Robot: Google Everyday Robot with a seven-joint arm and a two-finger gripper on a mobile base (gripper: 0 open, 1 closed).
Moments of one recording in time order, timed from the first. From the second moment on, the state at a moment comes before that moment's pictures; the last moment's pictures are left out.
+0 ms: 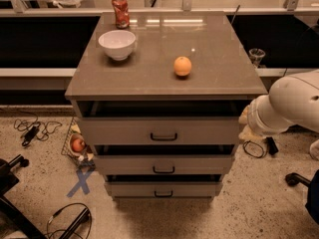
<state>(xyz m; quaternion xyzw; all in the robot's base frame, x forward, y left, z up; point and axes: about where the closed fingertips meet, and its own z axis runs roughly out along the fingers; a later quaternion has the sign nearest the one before) 0.534 -0.259 0.745 -0.65 0.72 -0.14 0.19</state>
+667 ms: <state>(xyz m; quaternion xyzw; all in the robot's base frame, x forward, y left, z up) 0.535 -0.237 0.741 -0.65 0.72 -0.12 0.23</state>
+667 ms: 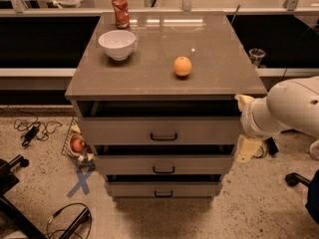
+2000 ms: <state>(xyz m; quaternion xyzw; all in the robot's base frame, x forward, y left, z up) 0.525 -0.215 0.703 -0.71 0.67 -0.13 0.18</state>
